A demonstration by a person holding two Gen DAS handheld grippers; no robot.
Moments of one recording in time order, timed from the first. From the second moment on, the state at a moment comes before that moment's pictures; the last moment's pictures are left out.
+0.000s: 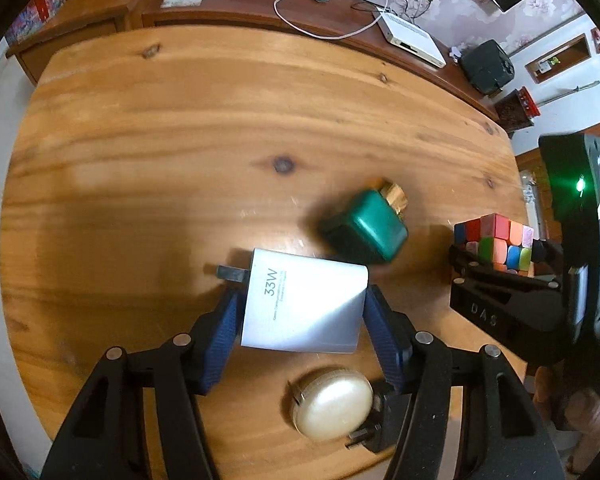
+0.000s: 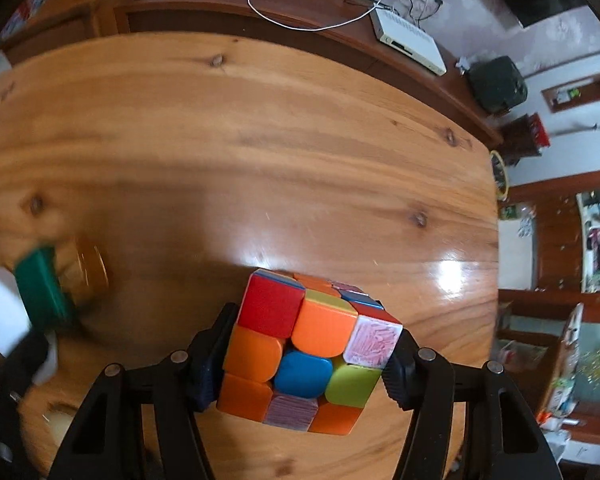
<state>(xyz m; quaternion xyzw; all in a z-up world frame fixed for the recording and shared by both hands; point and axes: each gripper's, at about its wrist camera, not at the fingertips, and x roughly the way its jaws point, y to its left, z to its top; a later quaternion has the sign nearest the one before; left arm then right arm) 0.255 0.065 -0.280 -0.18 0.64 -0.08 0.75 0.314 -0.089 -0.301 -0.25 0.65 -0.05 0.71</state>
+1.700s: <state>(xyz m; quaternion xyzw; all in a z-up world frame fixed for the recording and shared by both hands) -0.002 0.002 -0.195 -0.12 0.64 -0.21 0.73 -0.012 -0.116 -0.197 -0.20 0.59 0.05 0.78</state>
